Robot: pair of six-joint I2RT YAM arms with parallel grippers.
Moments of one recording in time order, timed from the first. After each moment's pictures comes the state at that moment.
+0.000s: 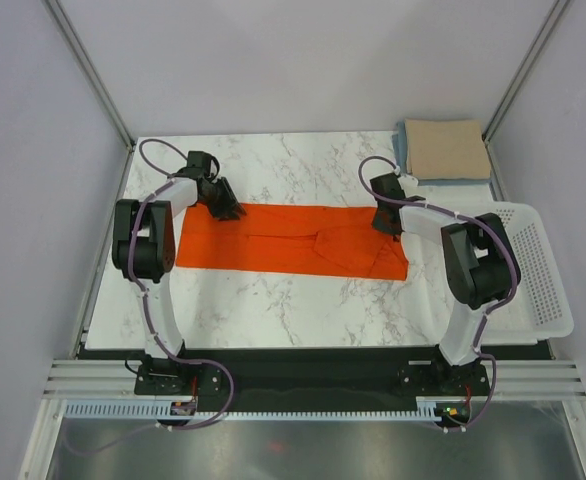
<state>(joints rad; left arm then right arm) -0.08 2.09 1.46 -0.44 0.32 -0.55 0.30 1.86 1.14 -0.29 0.36 0.64</state>
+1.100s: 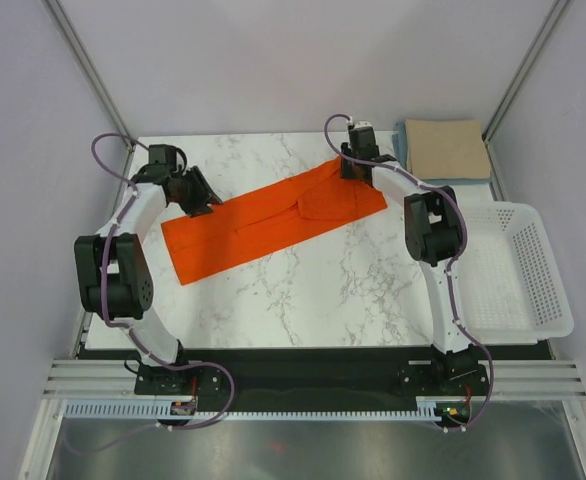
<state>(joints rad) 0.04 1.74 1.34 -0.54 0.30 -0.53 0.30 2.43 1.95 -0.21 0.10 0.23</state>
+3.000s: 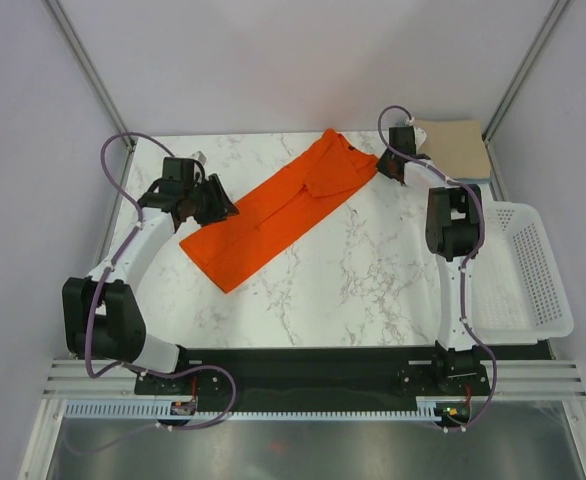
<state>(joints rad) -0.14 1.46 1.15 -0.51 0.28 -0.48 0.12 2.38 1.84 -0.19 0.19 0.65</state>
